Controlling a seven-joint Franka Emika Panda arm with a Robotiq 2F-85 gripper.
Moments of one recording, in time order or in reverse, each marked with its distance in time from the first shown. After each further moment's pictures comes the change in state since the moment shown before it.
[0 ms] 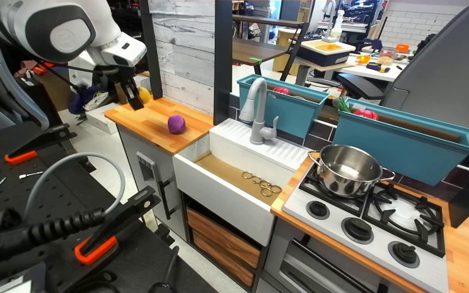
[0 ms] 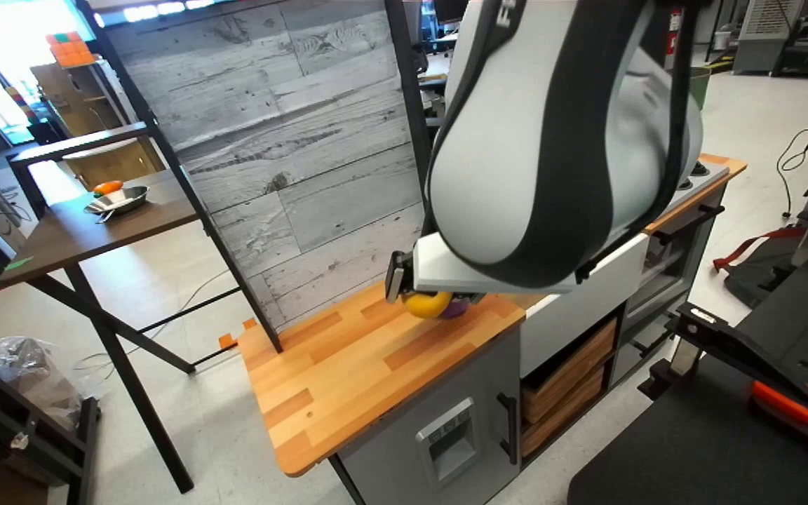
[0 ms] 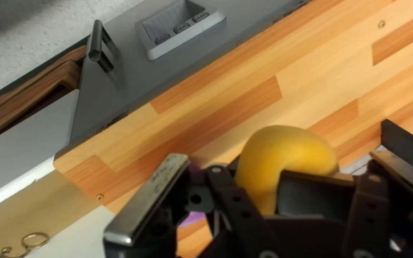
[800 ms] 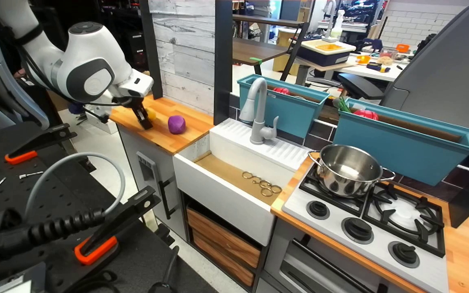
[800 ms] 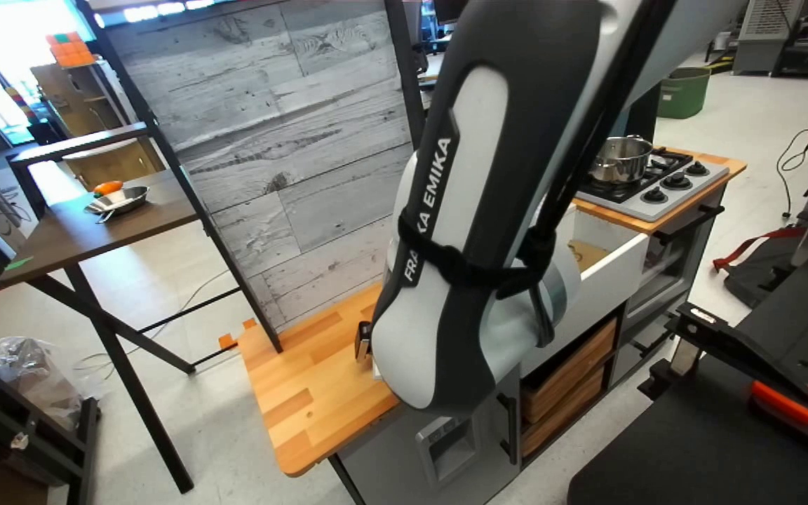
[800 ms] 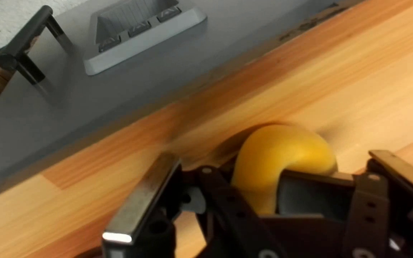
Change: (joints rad) arm 0.132 0.367 -0.077 0.415 0.043 -0.018 -0.009
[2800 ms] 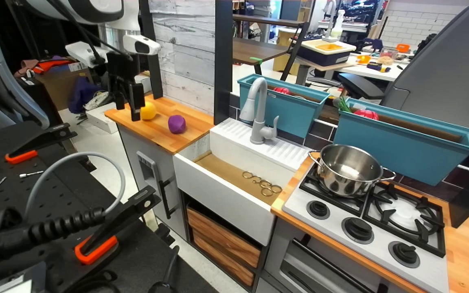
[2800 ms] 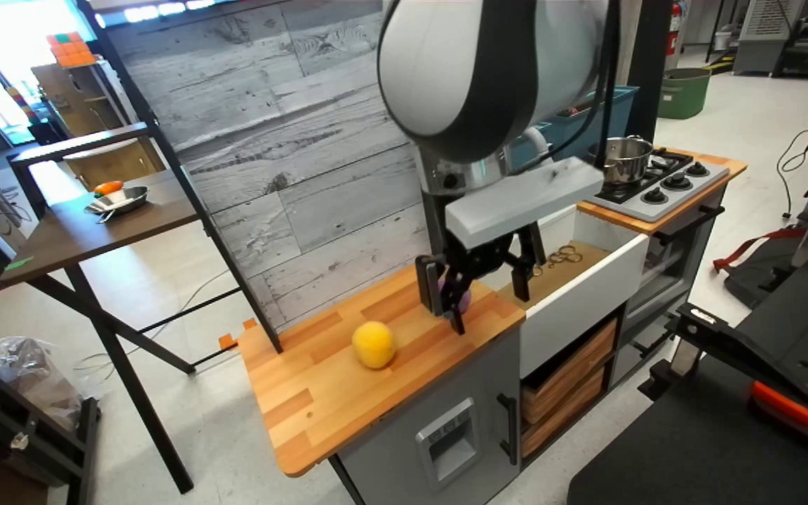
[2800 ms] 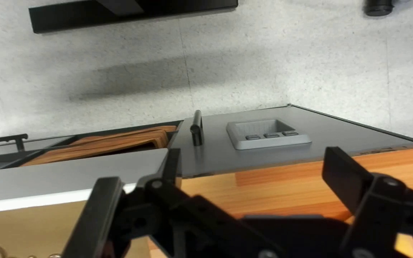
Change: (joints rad) arm -0.133 -0.447 -0.007 -0.285 -0.208 -0.730 -0.204
